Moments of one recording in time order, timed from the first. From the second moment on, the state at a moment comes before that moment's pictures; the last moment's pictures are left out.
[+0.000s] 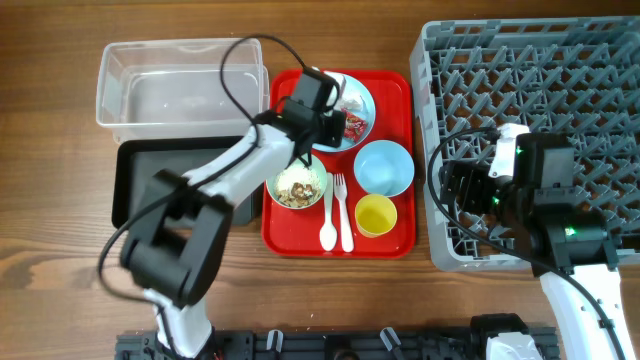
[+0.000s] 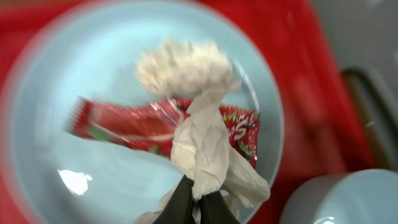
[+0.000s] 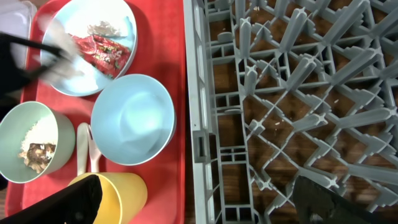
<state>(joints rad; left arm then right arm) -0.51 1.91 1.29 -0.26 0.07 -0.24 0.06 0.98 0.91 -0.86 -0.11 0.20</state>
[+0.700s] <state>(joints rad) -0.13 1.71 1.31 -0.32 -0.03 -0.30 0.06 0.98 0.91 -0.86 -0.11 0.20</state>
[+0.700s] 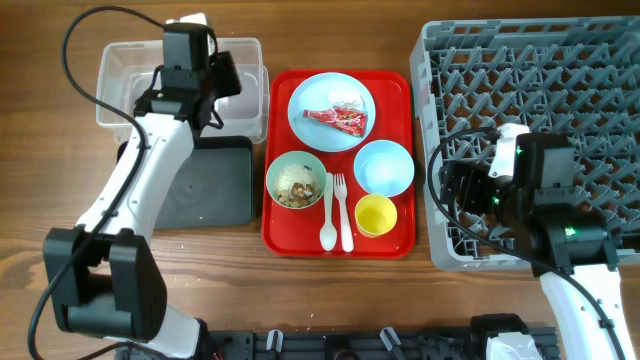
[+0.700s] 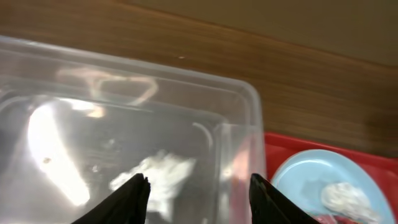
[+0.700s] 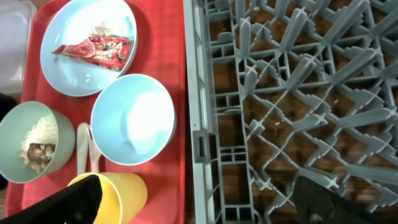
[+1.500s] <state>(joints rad) -0.50 2.08 1.31 0.09 0.08 -0.31 0.06 0.98 0.91 -0.85 -0.11 0.20</state>
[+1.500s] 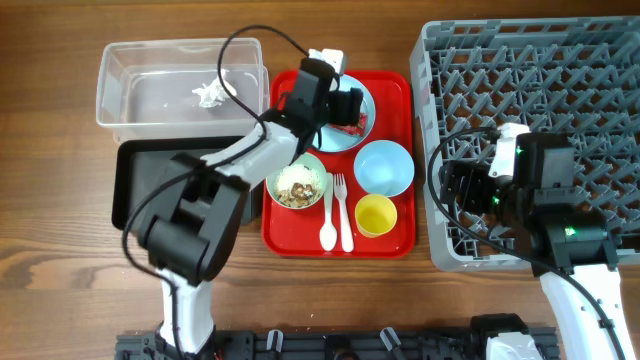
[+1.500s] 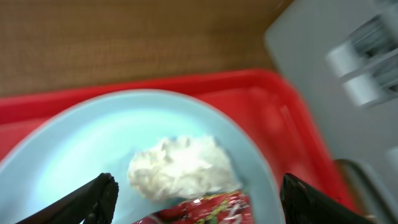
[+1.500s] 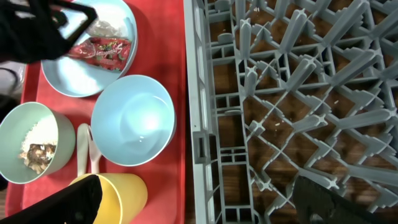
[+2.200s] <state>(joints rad) -0.50 2.13 1.31 0.11 0.08 -0.31 0.06 0.98 0.91 -0.86 -0.11 0.20</state>
